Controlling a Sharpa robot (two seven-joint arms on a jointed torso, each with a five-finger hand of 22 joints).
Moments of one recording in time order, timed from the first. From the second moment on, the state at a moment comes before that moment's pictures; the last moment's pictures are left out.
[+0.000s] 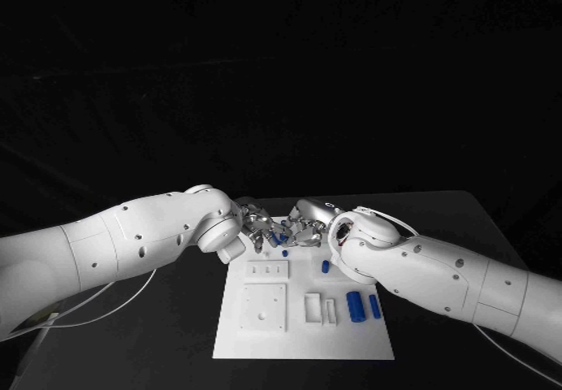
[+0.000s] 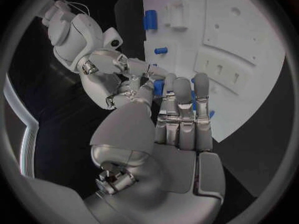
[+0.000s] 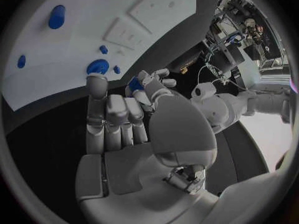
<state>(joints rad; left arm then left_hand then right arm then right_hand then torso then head) 1.42 -0.53 -0.16 1.23 -0.60 -0.07 -0.44 1.24 0.10 -0.05 -0.07 0.33 1.17 0.03 0.07 0.59 1.47 -0.02 0.16 0.15 1.34 -0.08 0.94 0.56 0.04 1.06 -0.10 0.86 0.66 1.15 -0.50 0.09 1.31 -1.50 -0.23 -0.25 1.27 -0.07 0.28 -0.13 0.22 1.20 0.06 0.06 0.07 1.34 -0.02 1.12 1.28 1.45 -0.09 1.09 1.04 0.07 1.47 -0.11 0.53 1.18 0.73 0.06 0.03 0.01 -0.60</state>
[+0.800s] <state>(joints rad) 1.42 -0.54 -0.16 1.23 -0.59 -0.04 -0.44 1.22 0.14 -0.01 -0.09 0.37 1.17 0.04 0.07 0.59 1.47 -0.05 0.28 0.21 1.34 -0.11 1.08 0.61 0.04 1.06 -0.13 0.90 0.72 1.15 -0.50 0.09 1.31 -1.51 -0.22 -0.24 1.28 -0.07 0.27 -0.13 0.22 1.21 0.06 0.06 0.07 1.34 -0.02 1.12 1.28 1.45 -0.09 1.08 1.04 0.07 1.47 -0.11 0.53 1.17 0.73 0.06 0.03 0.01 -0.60</state>
